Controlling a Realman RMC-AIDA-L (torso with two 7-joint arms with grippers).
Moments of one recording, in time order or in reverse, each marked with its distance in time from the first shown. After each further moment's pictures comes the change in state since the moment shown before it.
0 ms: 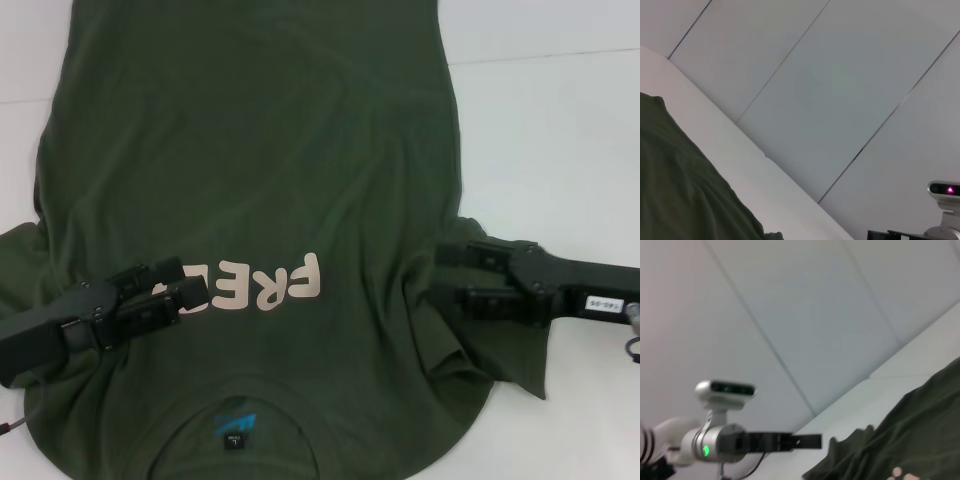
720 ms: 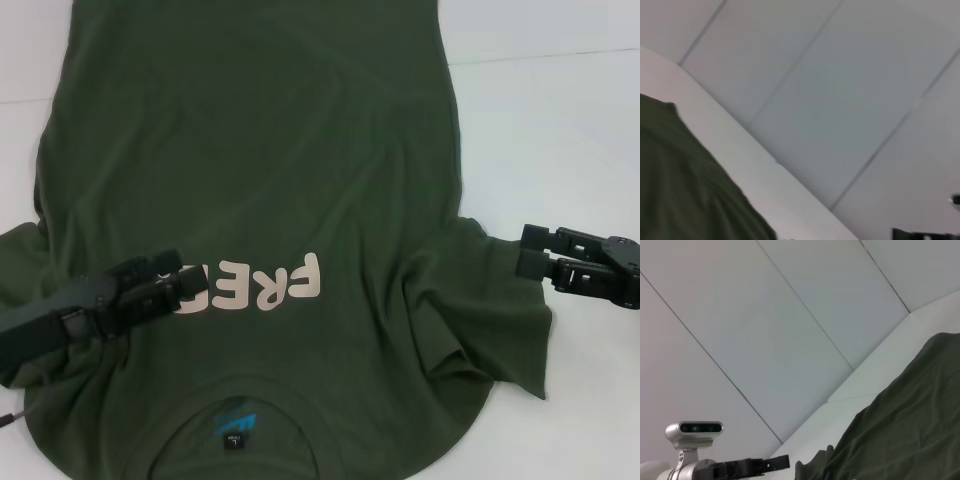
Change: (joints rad) left arm -0.004 -0.007 -0.008 -0.001 -0.006 -0.031 0.000; right arm -0.075 -0.069 0.115 -0.026 0.000 -0.063 0.096
